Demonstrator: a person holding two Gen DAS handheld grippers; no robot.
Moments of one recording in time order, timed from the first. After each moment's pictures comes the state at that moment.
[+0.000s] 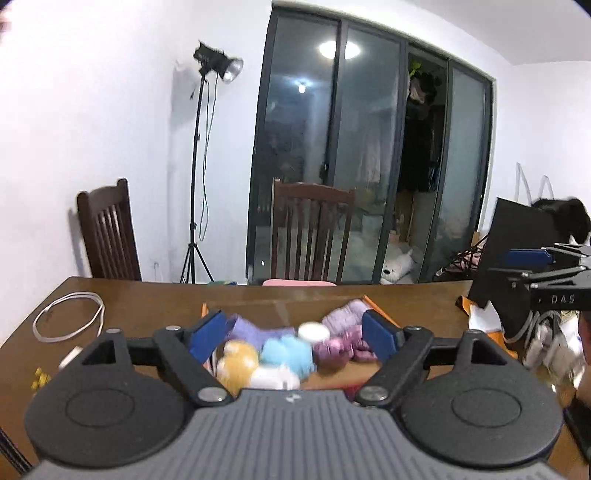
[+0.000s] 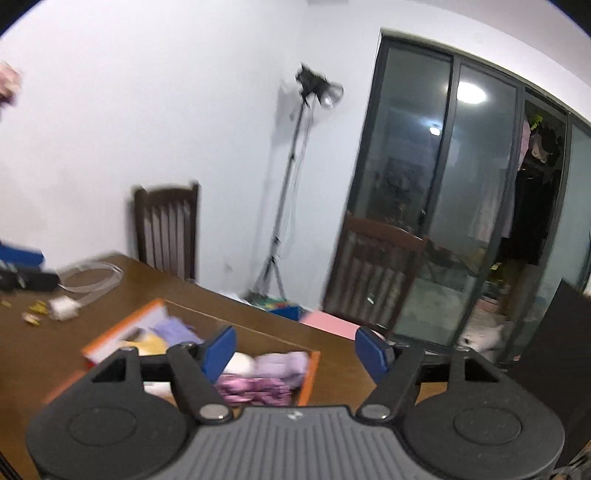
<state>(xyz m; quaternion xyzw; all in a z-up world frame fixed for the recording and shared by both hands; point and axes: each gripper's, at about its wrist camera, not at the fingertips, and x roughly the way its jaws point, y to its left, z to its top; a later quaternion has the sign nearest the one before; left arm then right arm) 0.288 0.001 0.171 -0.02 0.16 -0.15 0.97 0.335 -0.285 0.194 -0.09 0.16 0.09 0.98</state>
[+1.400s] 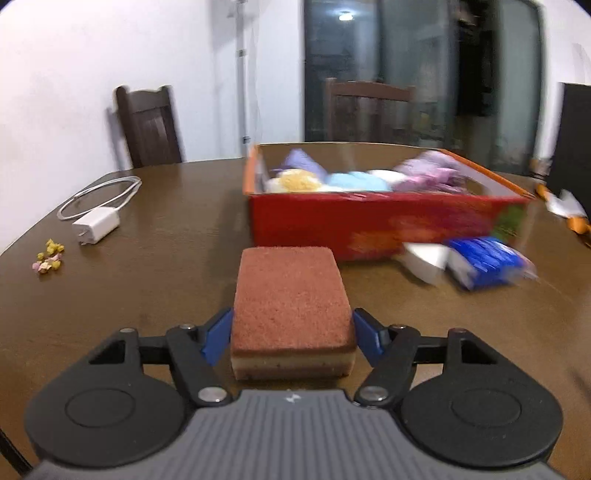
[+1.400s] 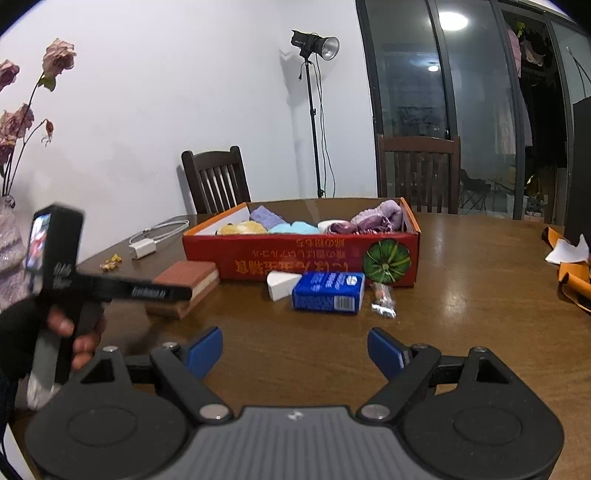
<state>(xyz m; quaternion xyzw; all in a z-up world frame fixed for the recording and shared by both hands) 0.304 0.005 0.002 0.03 0.28 -0.07 0.96 0.237 -0.250 0.017 0.03 0.22 0.14 0.96</state>
